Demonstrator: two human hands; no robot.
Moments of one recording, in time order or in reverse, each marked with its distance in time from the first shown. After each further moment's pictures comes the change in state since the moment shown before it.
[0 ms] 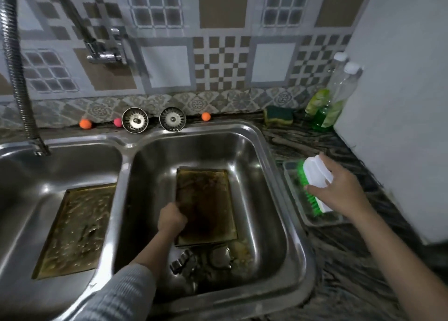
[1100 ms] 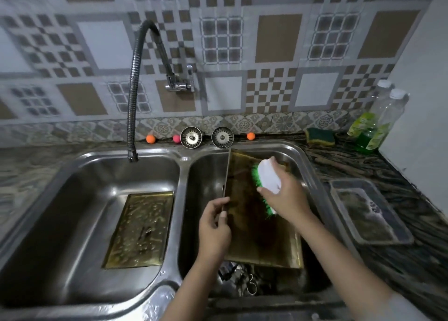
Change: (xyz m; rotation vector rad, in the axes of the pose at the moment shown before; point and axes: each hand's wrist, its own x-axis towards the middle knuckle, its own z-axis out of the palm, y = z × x) left_hand -0.115 0.012 -0.053 -0.962 0.280 0.362; right_hand -0.038 -0.147 0.126 0.108 -0.041 -0.291
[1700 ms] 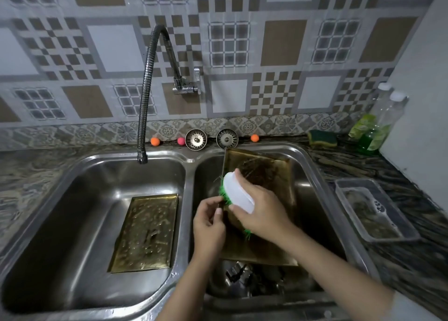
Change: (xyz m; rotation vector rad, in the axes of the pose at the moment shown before) left_hand 0.009 0.004 -0.032 -0.050 0.056 0.053; right_hand -0.037 -0.047 0.043 -0.053 -0.137 -0.276
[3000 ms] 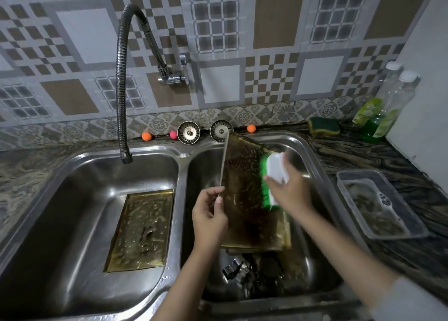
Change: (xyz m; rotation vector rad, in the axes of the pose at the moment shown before) left_hand 0.015 0.002 0.025 0.098 0.019 0.102; right_hand 0.030 0.077 -0.022 0.258 0.269 0.404
